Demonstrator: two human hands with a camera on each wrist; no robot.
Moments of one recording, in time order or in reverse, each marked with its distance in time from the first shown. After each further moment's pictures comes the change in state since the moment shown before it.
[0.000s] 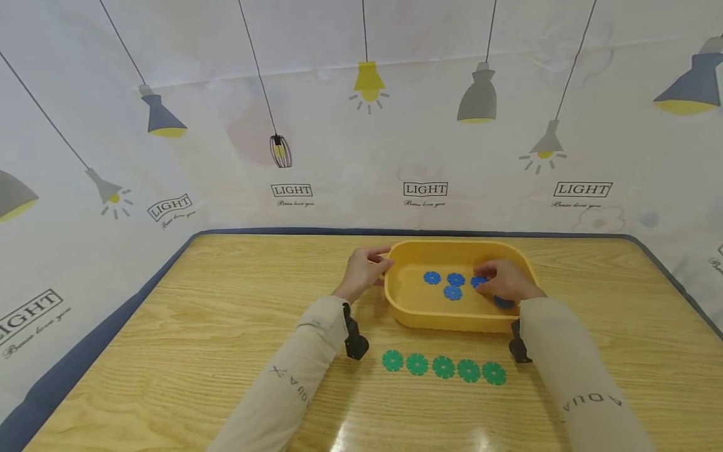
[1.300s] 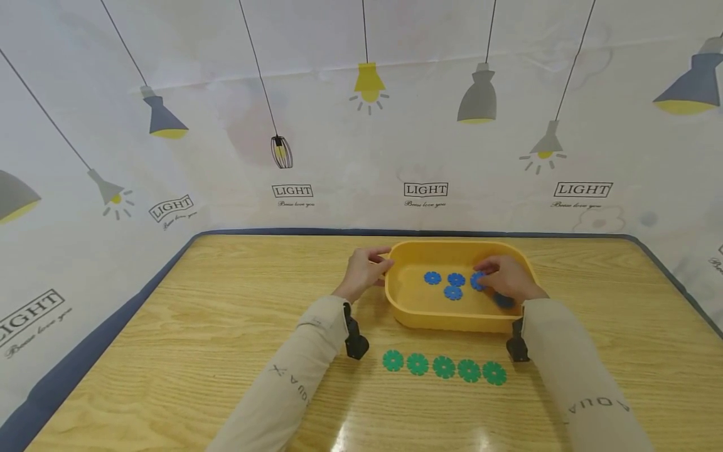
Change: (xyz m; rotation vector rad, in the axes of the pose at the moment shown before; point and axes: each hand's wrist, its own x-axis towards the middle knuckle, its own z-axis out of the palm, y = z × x) left_hand -0.002 0.001 -0.002 0.003 -0.011 0.023; right_hand 0.001 0.000 -0.001 0.173 0.040 0.047
